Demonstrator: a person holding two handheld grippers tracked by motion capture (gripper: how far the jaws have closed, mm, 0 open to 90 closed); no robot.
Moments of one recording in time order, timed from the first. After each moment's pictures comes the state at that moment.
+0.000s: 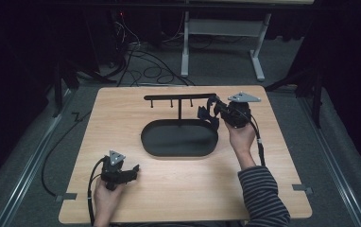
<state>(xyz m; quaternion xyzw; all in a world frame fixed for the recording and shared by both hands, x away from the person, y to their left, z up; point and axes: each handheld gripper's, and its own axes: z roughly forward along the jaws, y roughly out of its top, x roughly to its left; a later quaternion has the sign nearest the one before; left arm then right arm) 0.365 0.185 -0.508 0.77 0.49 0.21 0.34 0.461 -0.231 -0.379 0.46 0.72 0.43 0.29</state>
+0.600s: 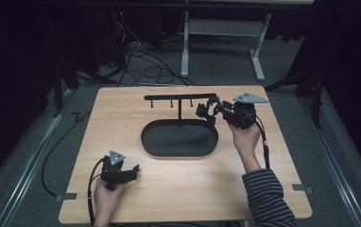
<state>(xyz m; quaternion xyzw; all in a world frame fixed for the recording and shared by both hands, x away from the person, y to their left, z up) 0.365 0.185 -0.508 0.77 0.49 0.21 0.34 0.446 -0.240 -0.365 0.45 0.72 0.45 0.28</state>
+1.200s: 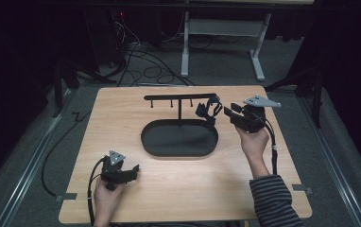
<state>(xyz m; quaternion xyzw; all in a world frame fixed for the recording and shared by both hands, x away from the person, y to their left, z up) 0.365 0.186 -0.508 0.78 0.49 0.21 0.34 0.429 -0.261 -0.363 0.46 0.71 0.46 0.27</state>
